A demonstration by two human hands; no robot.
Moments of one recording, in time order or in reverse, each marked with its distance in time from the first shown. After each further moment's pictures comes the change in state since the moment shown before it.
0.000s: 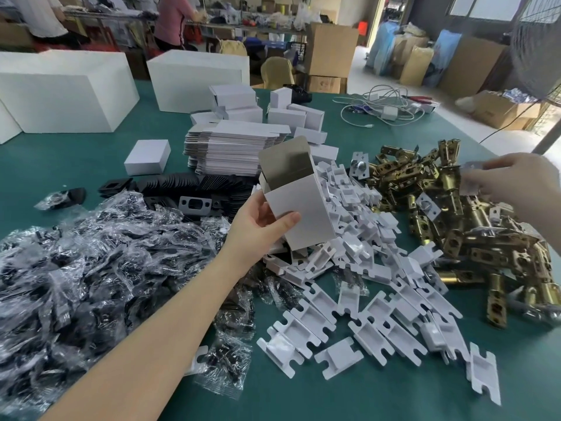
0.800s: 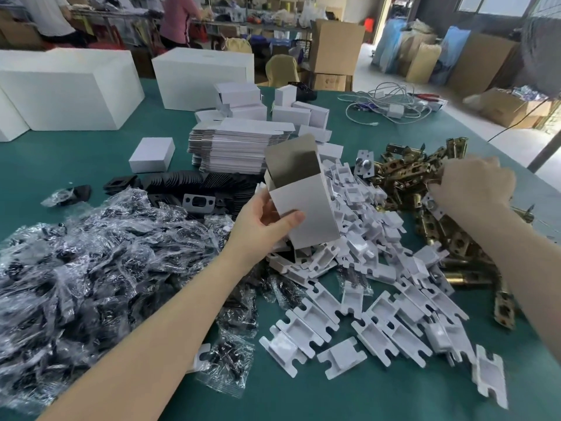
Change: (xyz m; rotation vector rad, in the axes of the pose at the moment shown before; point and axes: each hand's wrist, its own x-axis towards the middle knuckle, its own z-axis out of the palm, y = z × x) left_hand -0.001 0.003 0.001 0.073 0.019 -0.001; right_hand -0.009 -0.027 0.057 -0.947 0.070 -0.239
